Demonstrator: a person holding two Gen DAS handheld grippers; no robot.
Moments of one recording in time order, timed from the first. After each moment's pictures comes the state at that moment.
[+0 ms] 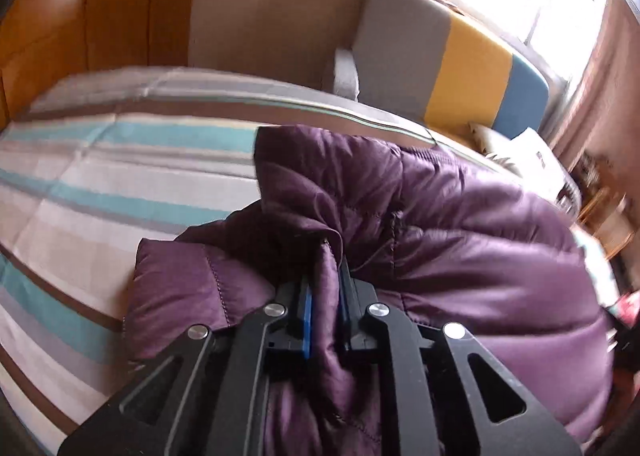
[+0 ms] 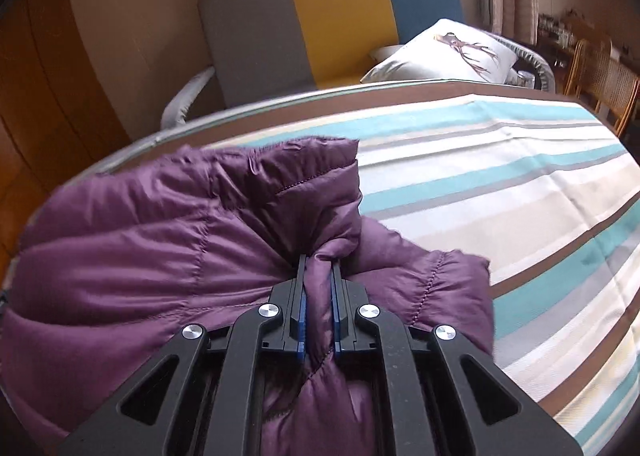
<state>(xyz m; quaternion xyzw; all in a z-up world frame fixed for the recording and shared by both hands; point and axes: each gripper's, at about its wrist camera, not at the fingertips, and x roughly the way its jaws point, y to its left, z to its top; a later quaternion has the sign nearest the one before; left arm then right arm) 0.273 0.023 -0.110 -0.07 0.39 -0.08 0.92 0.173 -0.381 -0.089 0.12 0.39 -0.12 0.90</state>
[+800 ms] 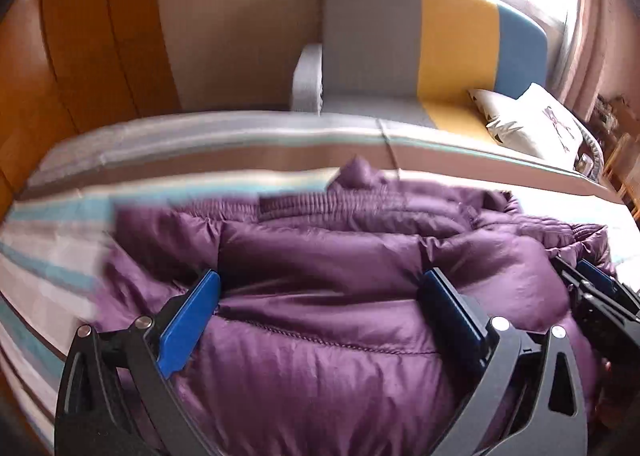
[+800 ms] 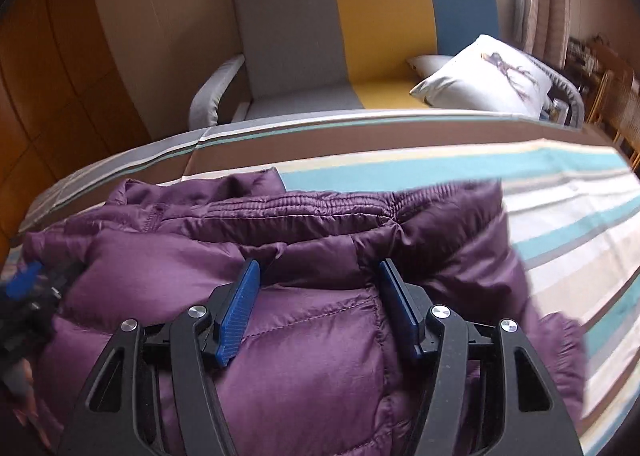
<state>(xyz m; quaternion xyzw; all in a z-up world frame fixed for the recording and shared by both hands) 0.307 -0.090 -0.081 0.01 0.41 -0.06 0.91 0.242 -0.312 -0.072 0.10 0.40 -0.10 0.91</state>
